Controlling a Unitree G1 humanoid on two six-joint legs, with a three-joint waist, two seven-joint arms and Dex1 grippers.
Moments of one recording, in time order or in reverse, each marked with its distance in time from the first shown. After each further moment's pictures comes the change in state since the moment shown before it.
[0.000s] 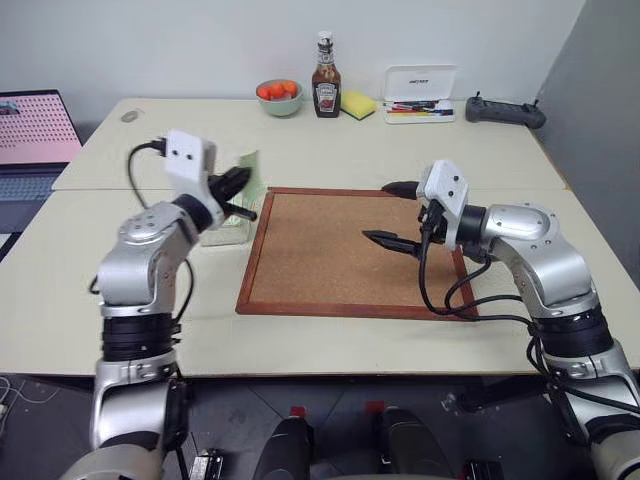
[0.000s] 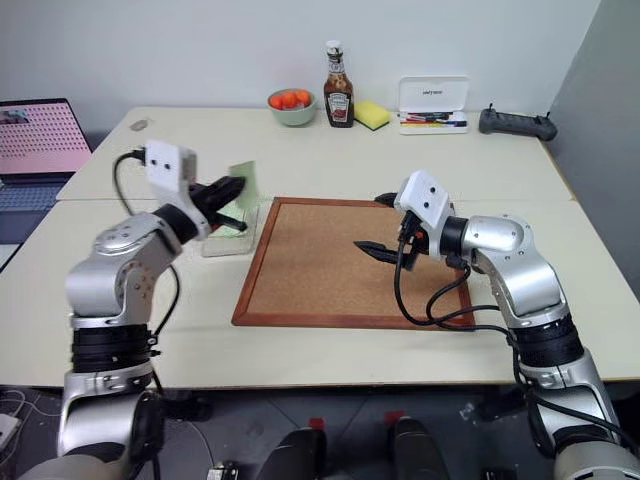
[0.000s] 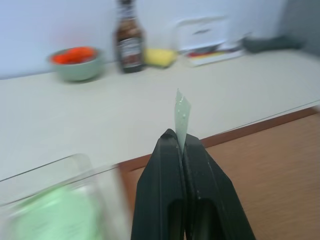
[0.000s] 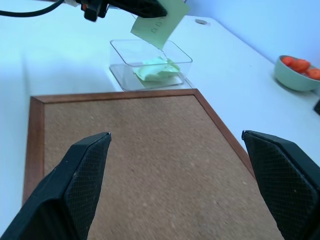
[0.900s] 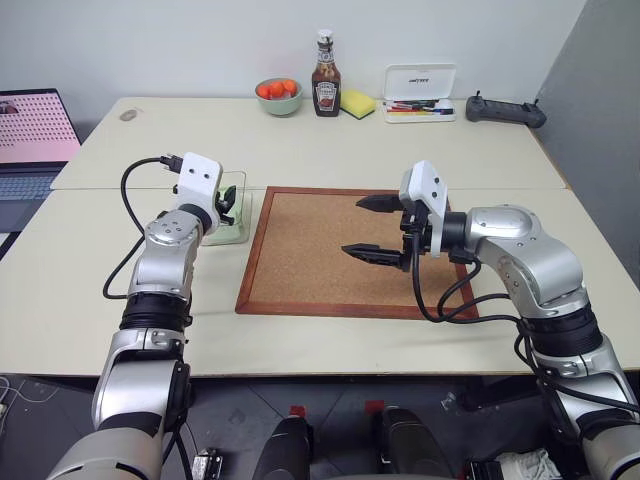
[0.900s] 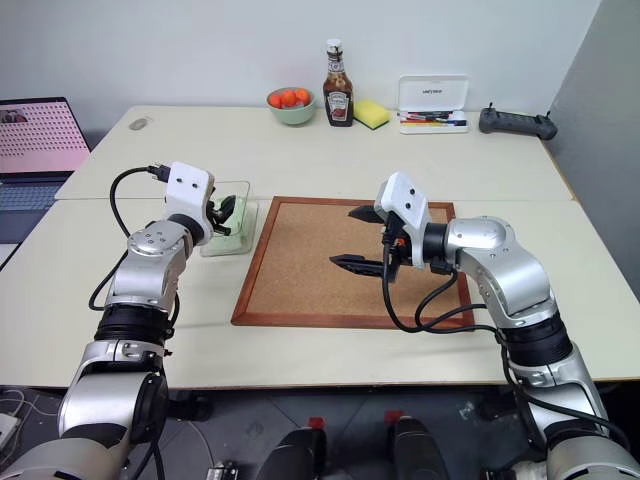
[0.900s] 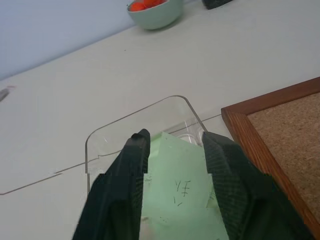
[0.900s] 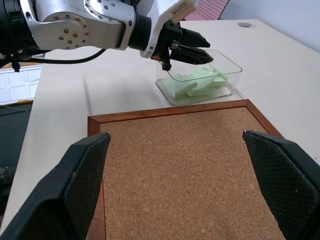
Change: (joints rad) left arm -0.128 -0.026 -0.102 0.487 0.222 -0.322 0.147; right arm -0.025 0.013 0.035 -0.063 0.098 0.132 0.043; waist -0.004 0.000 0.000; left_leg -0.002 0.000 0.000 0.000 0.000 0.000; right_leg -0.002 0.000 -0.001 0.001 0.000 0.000
